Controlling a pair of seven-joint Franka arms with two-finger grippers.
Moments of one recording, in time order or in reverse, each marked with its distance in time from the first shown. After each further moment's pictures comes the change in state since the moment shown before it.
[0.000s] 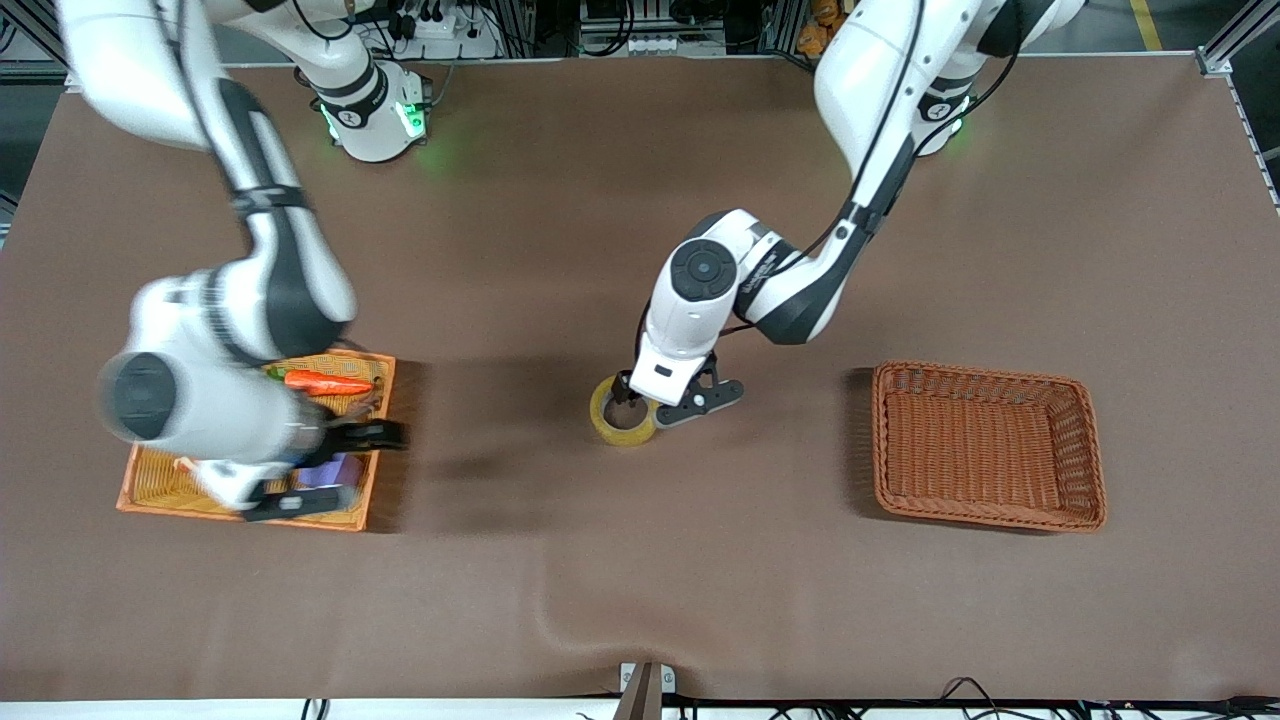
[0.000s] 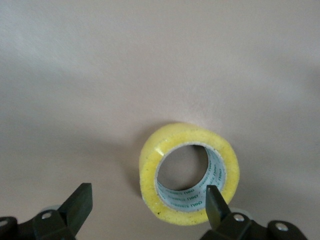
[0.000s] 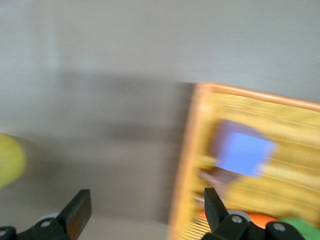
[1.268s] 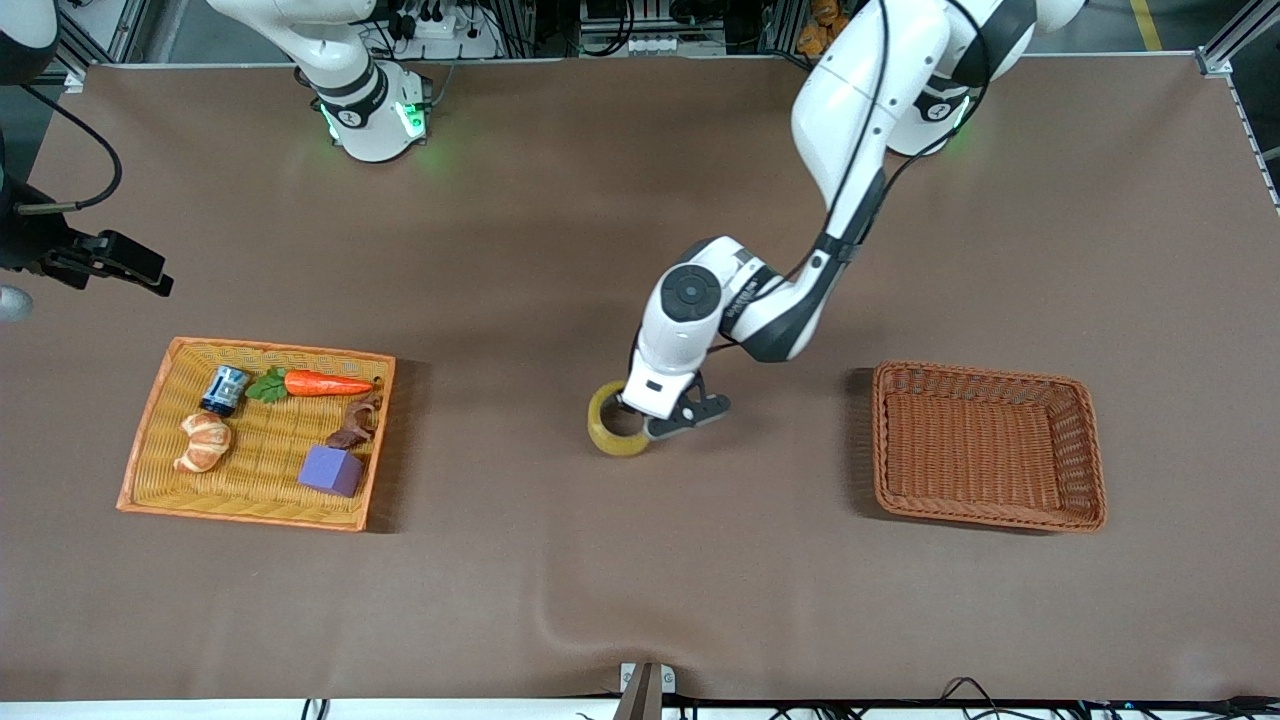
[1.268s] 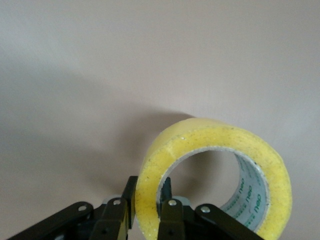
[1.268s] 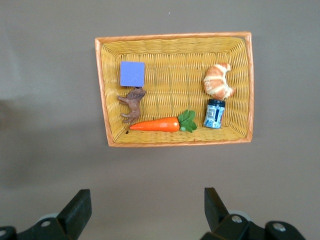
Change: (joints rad) left arm 0.035 0.041 0.029 0.045 0.003 0.034 0.033; right arm -0.164 -0.541 -0.007 -0.244 -0.062 -0.267 0.096
